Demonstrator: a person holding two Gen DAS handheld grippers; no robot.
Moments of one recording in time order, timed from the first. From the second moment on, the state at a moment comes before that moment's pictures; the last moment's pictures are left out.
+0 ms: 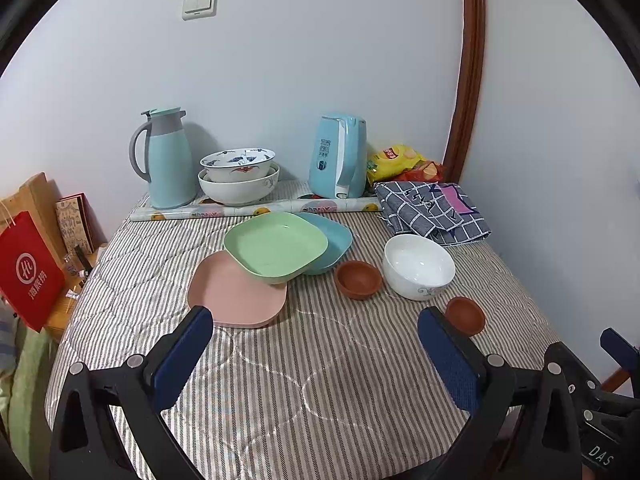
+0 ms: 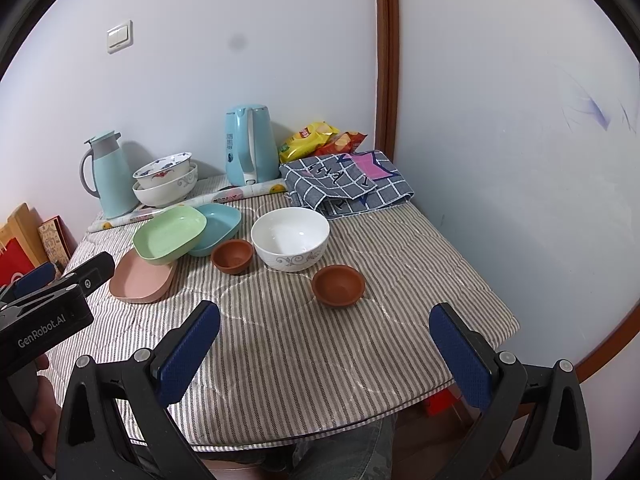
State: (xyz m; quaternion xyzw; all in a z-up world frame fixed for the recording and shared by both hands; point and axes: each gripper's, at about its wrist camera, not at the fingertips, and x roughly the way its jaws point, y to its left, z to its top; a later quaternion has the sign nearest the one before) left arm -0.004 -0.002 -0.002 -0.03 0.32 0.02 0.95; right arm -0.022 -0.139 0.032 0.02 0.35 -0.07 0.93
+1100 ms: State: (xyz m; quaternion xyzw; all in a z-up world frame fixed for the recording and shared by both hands) left arm -0.002 0.003 0.002 -0.03 0.31 0.02 0.95; right arm -0.022 -0.136 0.034 0.02 0.35 -0.07 0.94
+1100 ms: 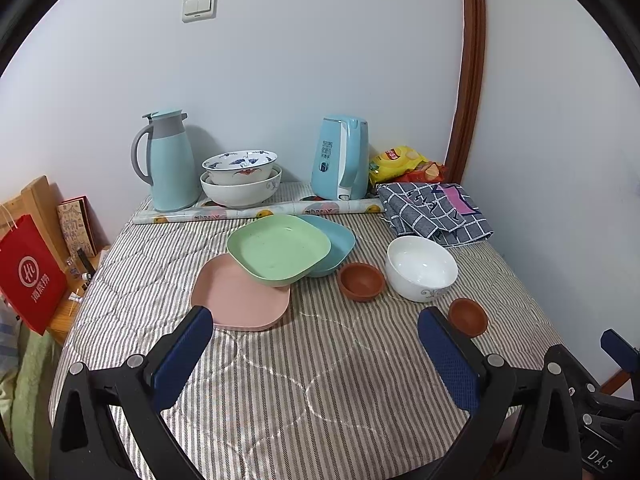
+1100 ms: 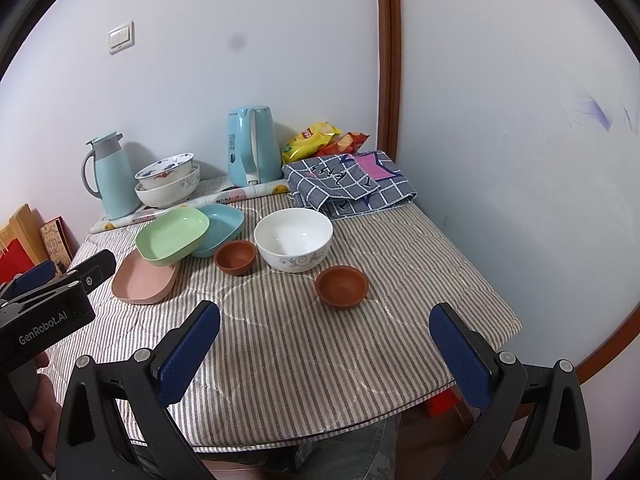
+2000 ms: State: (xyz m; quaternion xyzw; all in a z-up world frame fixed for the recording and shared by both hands) left arm -0.007 0.002 0.001 -0.03 0.31 0.01 0.95; right arm -0.024 -0.135 0.035 0.02 0.34 -0.07 0.94
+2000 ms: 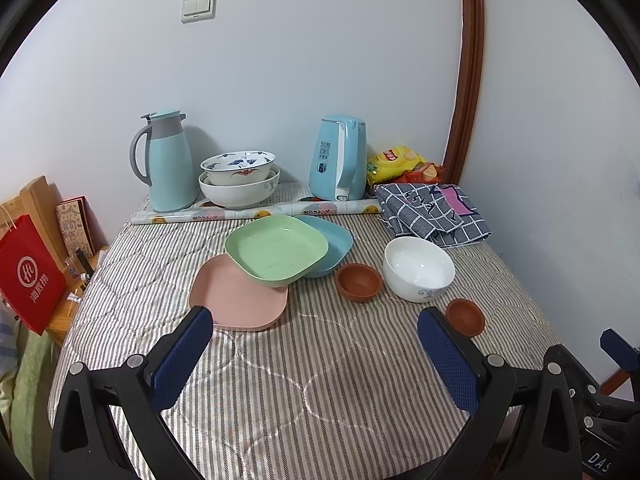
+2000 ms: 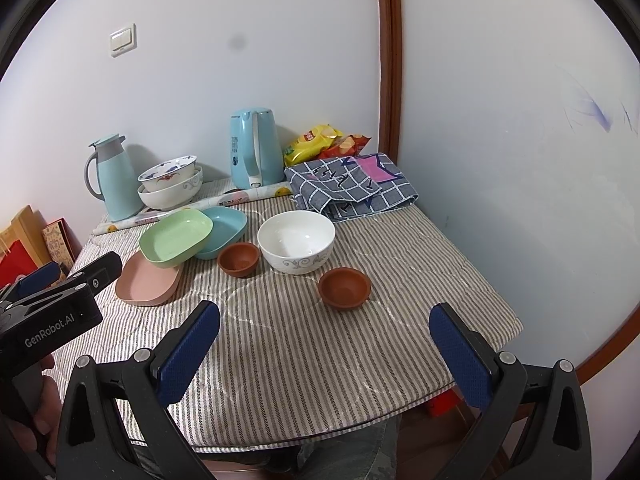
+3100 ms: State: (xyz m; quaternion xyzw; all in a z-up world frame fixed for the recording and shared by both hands) left arm 0.068 0.018 -0.018 -0.04 0.36 0.01 0.93; right arm 0.043 -0.124 0.014 0.04 0.39 -0.04 0.92
